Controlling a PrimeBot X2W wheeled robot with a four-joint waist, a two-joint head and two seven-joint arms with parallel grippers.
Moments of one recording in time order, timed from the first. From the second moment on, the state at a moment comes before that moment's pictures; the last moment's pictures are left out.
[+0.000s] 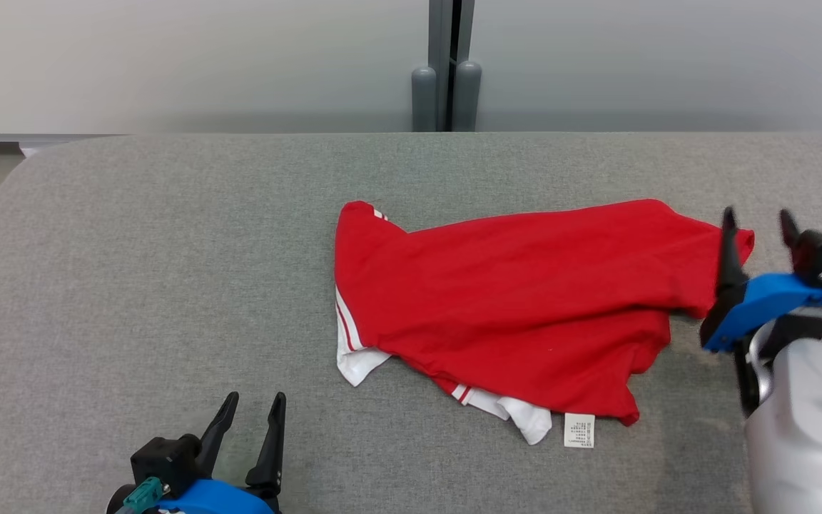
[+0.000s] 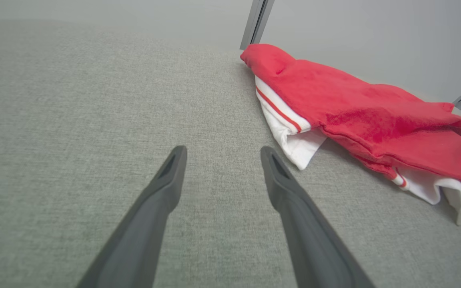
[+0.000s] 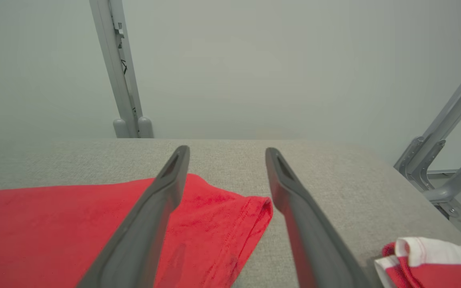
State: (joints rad) left arm -0.08 0.20 -0.33 0.47 -0.49 -0.13 -0.26; right arm -0.65 -0.05 -0.46 0.80 -0.31 0.13 -0.26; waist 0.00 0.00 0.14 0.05
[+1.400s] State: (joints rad) left arm -0.06 0.21 -0.34 0.46 -0.49 -0.13 -0.26; right arm -0.14 -0.05 0.00 0.63 -0.01 0.13 -0.26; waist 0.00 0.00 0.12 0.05
